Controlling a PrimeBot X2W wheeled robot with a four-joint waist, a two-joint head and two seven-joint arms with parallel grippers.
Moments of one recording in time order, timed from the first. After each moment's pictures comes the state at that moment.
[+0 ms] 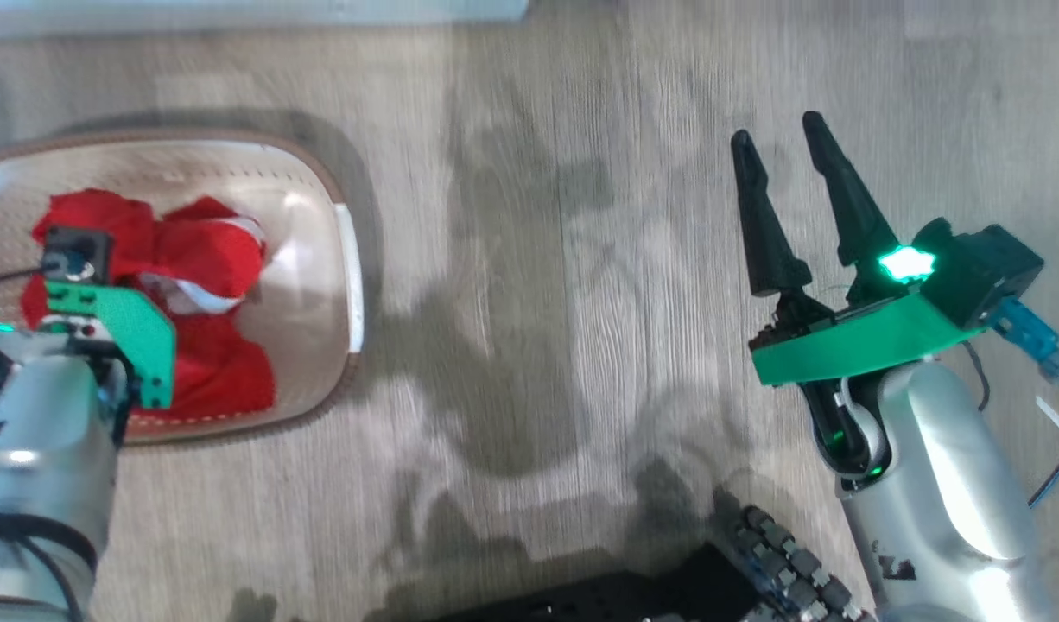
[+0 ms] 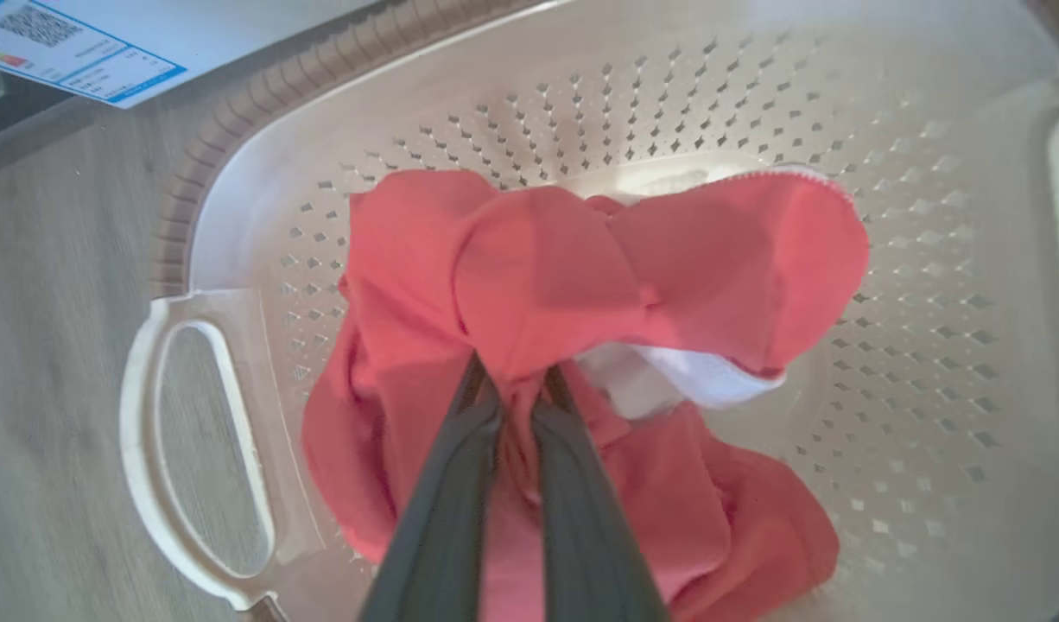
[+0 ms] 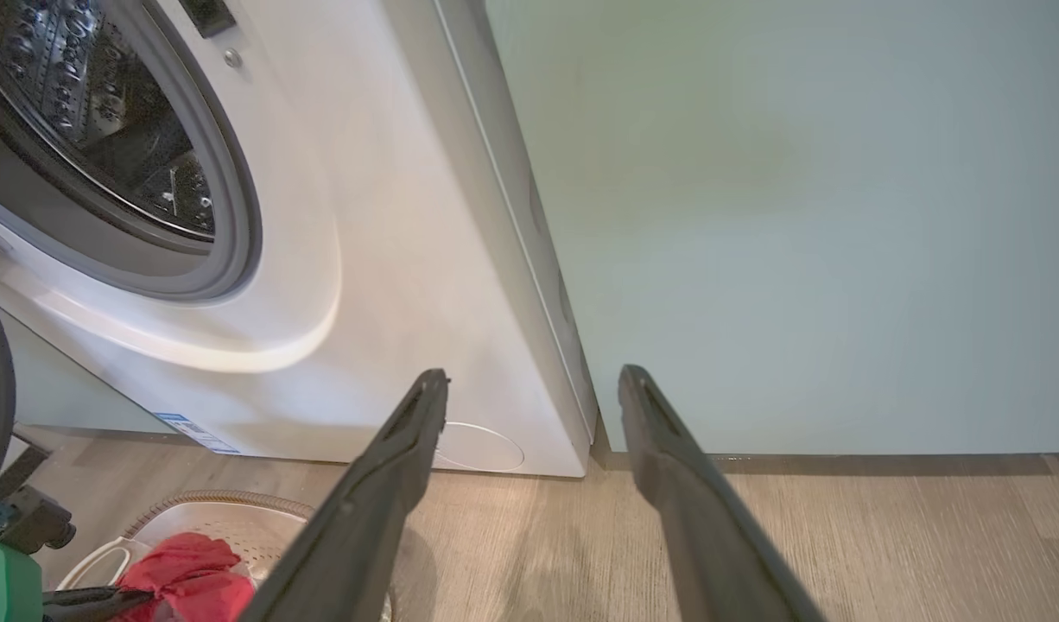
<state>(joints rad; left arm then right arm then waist) -0.86 0.29 -0.26 1.30 -0.11 0.02 -0.17 -0.38 -0.06 0.17 0.13 0.37 0.13 -0.25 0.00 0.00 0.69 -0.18</state>
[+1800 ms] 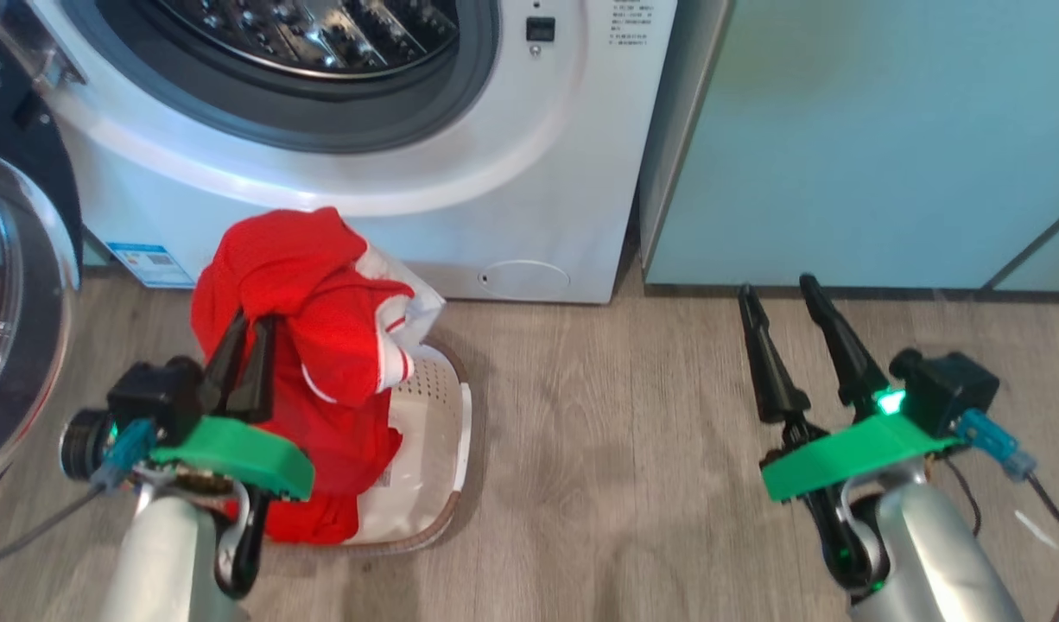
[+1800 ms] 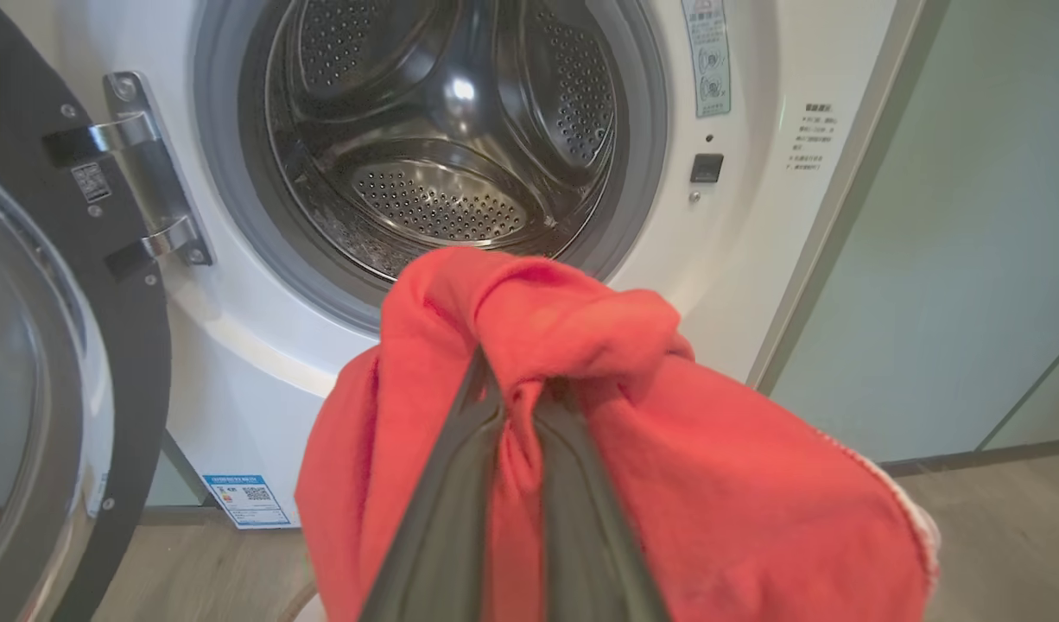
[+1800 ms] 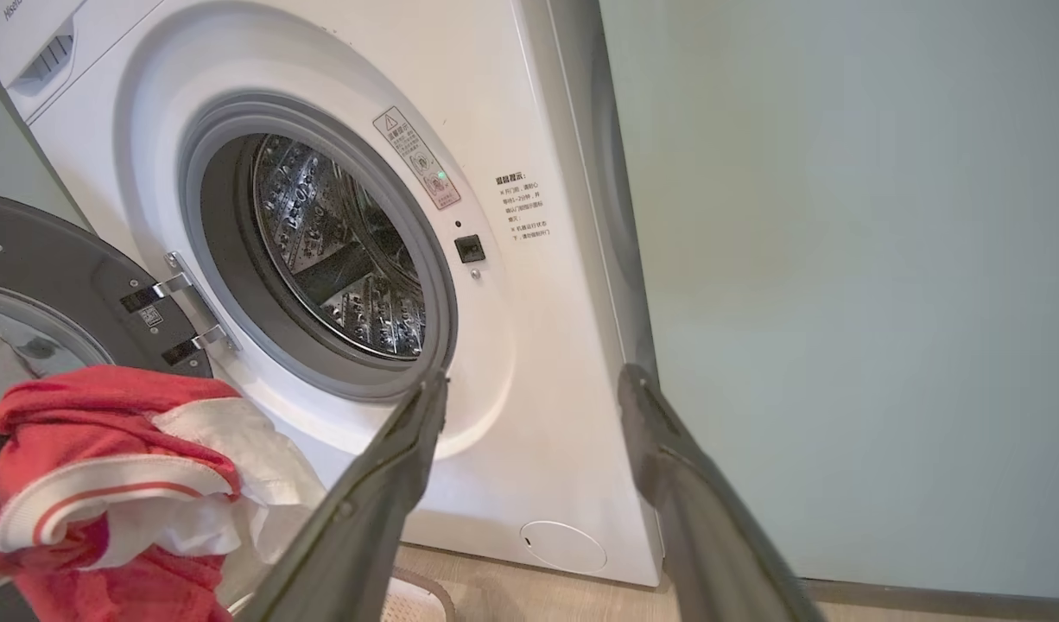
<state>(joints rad) -0.21 0.12 -0.05 0.25 -0.16 -0.07 -0.25 -0.18 -0.06 0.13 0.22 0.35 0.13 -0.25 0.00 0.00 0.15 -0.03</state>
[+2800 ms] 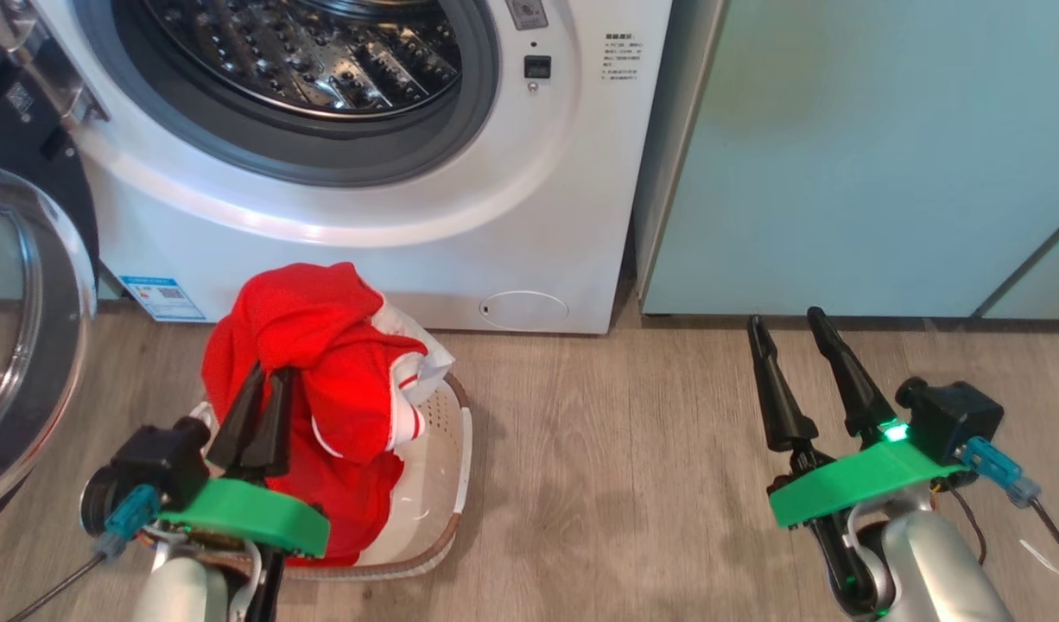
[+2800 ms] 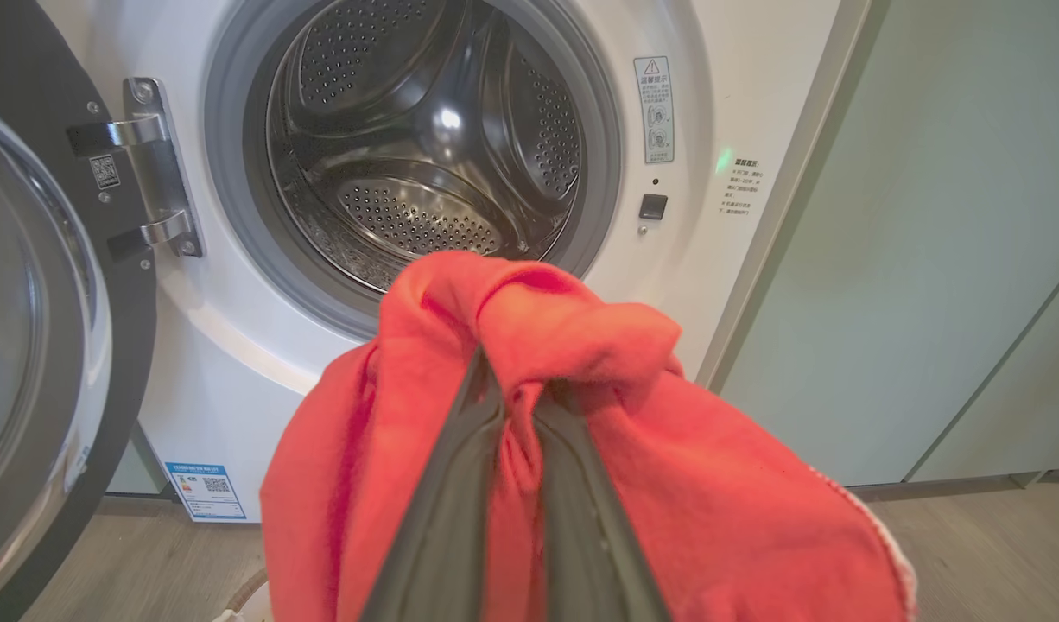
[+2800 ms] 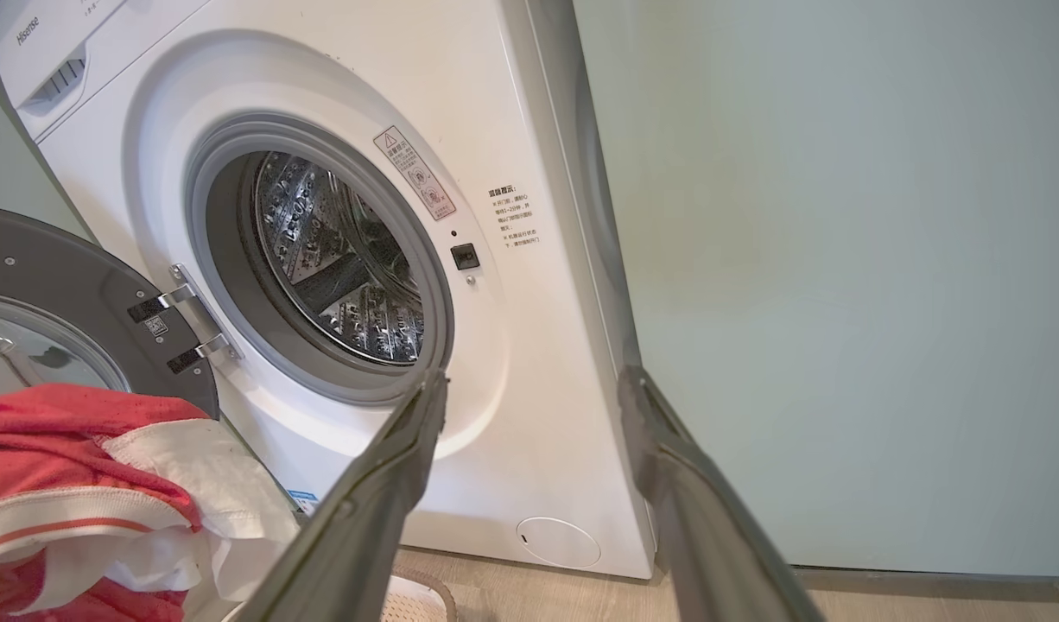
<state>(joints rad) -0.05 0.05 -0.01 0.13 -0.19 -0.13 -0.25 -0.11 -0.06 0.11 0.21 0.36 0.13 -0.25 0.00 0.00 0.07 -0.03</state>
